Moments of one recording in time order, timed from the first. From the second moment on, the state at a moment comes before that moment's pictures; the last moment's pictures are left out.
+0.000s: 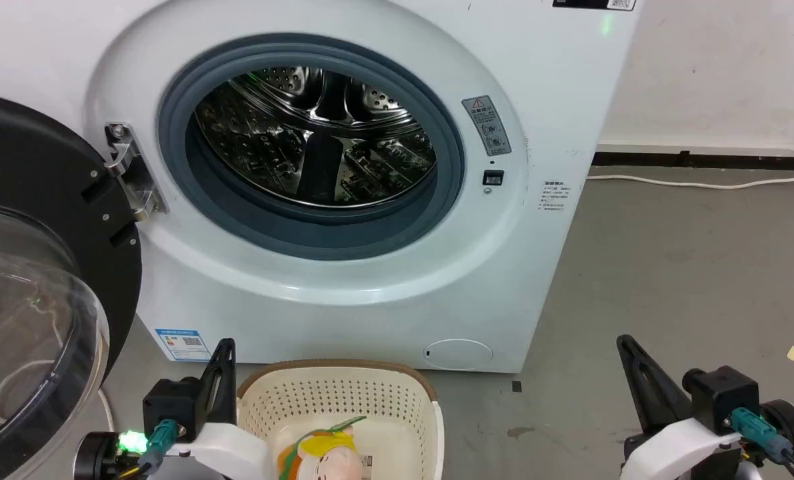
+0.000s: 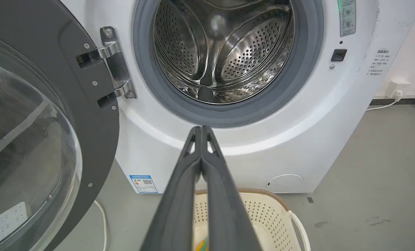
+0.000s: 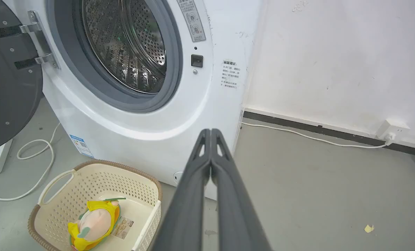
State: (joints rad) left arm 0.01 0.05 0.00 0.00 0.00 0.00 0.00; right arm 0.01 -0.05 0.00 0.00 0.01 0.13 0.00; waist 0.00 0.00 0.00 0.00
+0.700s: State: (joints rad) left arm 0.01 0.05 0.00 0.00 0.00 0.00 0.00; right arm 0.01 -0.05 0.00 0.00 0.01 0.13 0.00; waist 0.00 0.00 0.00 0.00
